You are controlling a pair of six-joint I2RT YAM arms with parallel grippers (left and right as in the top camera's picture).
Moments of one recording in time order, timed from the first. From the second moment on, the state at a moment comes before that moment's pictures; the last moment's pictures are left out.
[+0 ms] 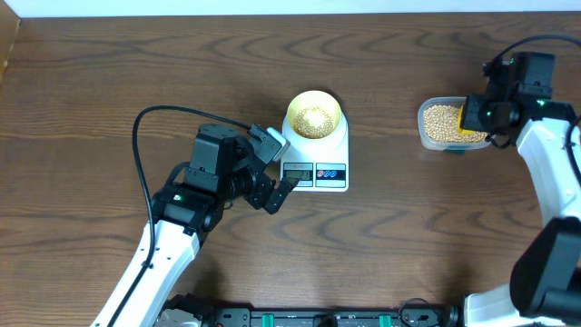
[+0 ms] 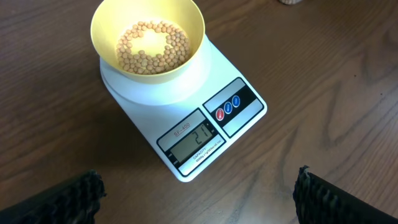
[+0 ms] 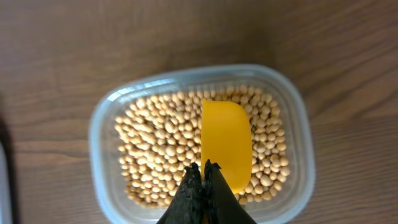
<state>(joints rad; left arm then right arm) -0.33 1.15 0.82 -0.51 0.39 0.26 -0.16 1.69 1.26 -0.64 -0.11 0.01</state>
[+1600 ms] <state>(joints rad) -0.33 1.15 0.82 -0.51 0.39 0.26 -0.28 1.76 1.22 -0.68 -0.44 0.04</state>
